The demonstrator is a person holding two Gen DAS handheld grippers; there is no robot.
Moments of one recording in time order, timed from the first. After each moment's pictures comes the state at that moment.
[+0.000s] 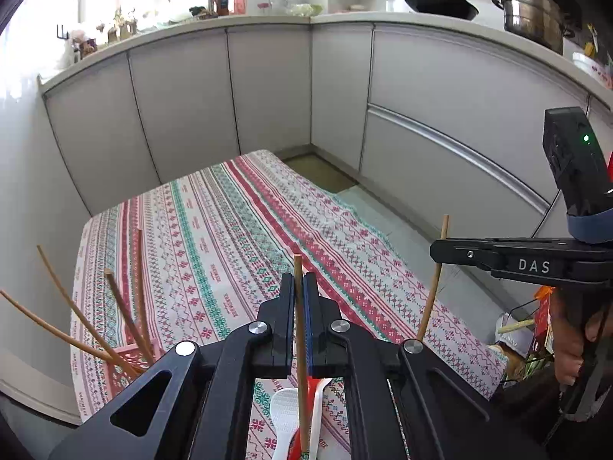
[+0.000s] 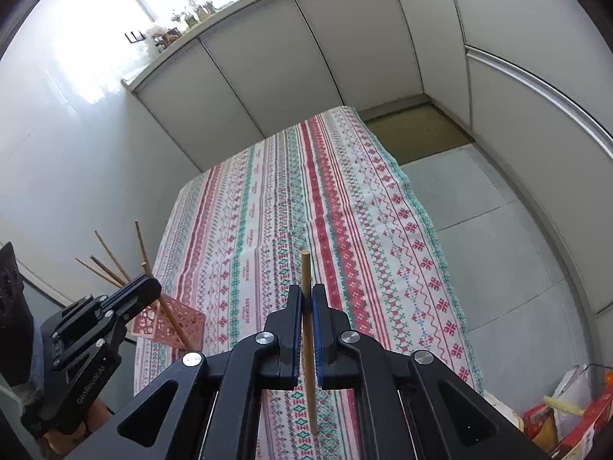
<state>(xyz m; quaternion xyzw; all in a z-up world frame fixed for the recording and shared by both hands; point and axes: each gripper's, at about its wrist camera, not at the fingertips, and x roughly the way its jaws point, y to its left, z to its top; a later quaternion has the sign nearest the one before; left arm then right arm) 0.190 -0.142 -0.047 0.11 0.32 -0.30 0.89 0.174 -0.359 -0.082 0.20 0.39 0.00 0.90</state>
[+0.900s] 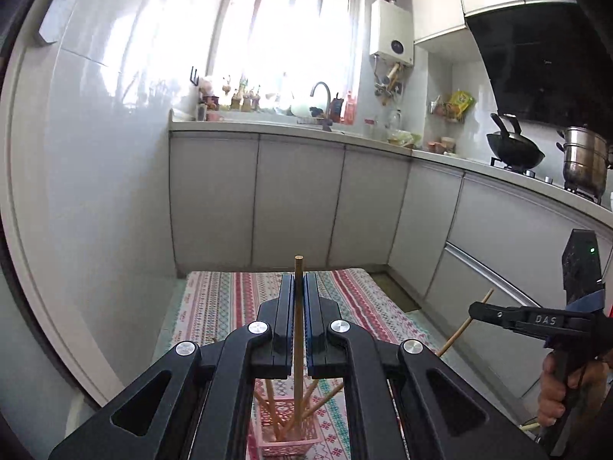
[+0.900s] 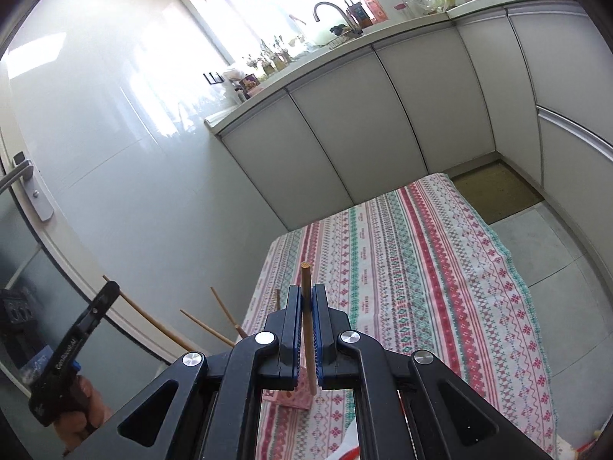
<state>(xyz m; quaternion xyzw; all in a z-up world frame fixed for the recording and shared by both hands) 0.179 0.044 0.051 -0.03 0.17 -0.17 0.97 0.189 -0.273 -0.007 0.23 0.27 0.11 0.93</state>
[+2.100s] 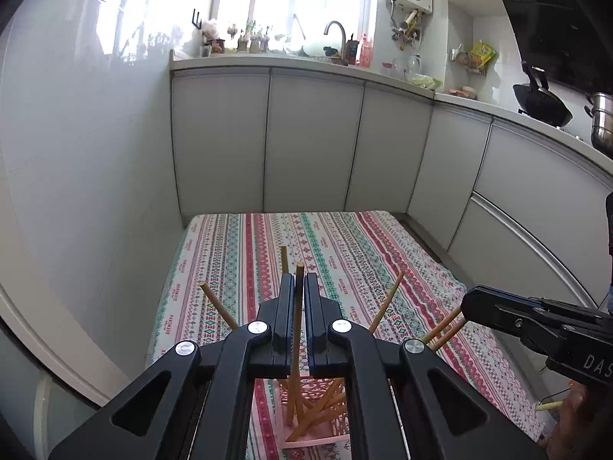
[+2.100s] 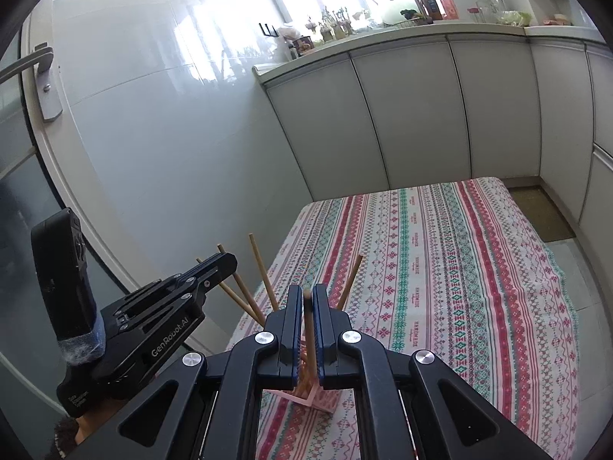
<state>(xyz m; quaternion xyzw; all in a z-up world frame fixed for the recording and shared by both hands) 0.259 0.033 -0.034 -0.01 0.27 -0.15 0.95 0.227 -0.168 -0.042 0.13 0.30 0.16 0.93</state>
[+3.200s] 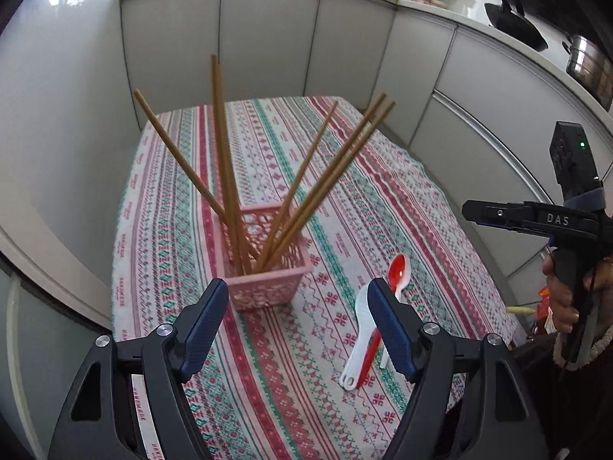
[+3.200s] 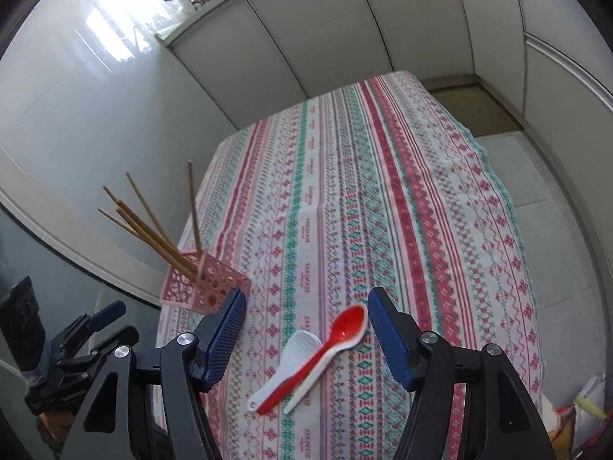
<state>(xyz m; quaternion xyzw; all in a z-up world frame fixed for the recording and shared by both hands) 0.181 0.011 -0.087 0.04 0.44 -0.23 0.87 0.199 -0.292 -0.121 0.19 0.47 0.07 0.86</state>
